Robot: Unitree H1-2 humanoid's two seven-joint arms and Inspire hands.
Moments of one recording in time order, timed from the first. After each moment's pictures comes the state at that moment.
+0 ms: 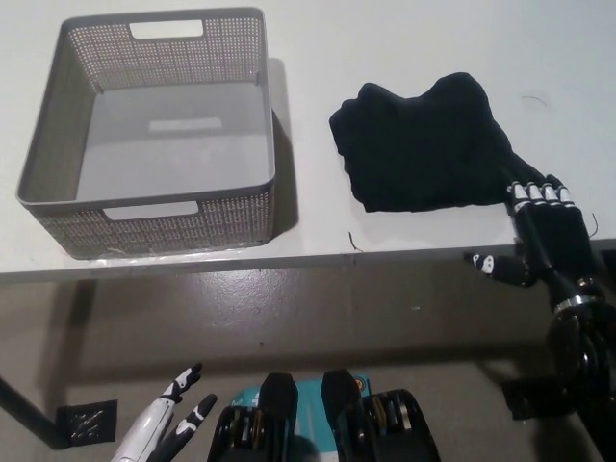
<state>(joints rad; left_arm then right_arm) -0.03 0.27 -0.17 0.39 0.37 -0.31 0.03 -0.49 -0.32 0.30 0.44 -0.89 0.07 -0.24</state>
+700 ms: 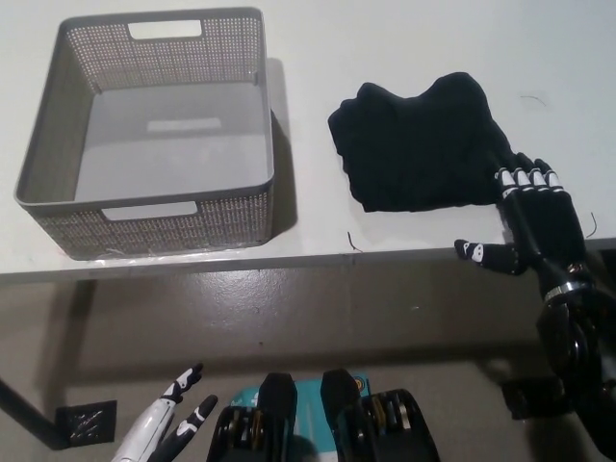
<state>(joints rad) -0.03 0.27 -0.17 0.39 0.37 -0.32 0.03 -0.52 -0.33 0.33 0.40 -0.91 0.11 -0.20</state>
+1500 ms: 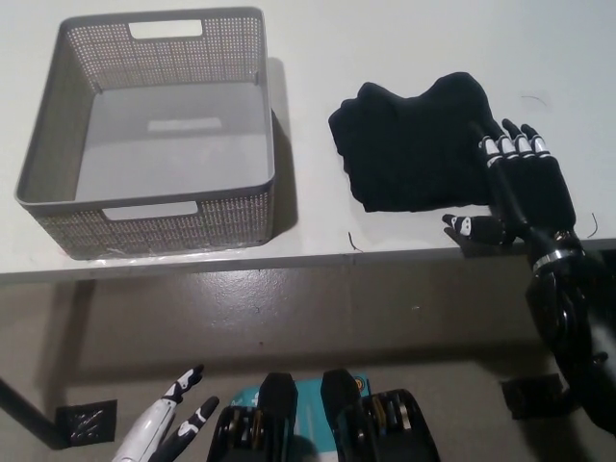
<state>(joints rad) -0.04 0.27 -0.17 0.41 0.40 -0.32 0.03 -0.60 -0.33 0.38 0.39 -0.94 0.16 -0.14</state>
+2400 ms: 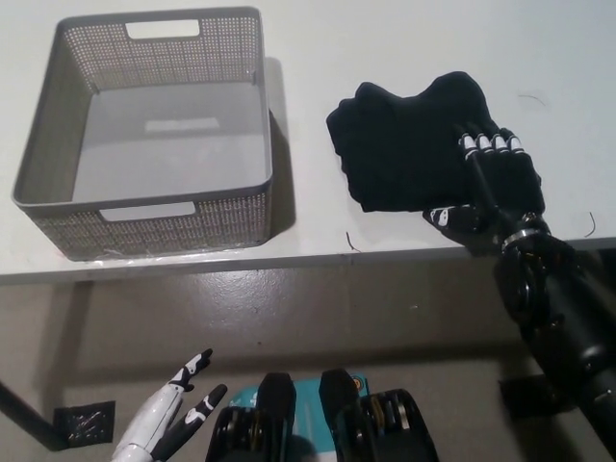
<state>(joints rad) -0.06 0.26 -0.17 0.37 0.40 -0.32 0.02 -0.73 -0.24 0.38 0.68 -0.90 0.15 -0.19</state>
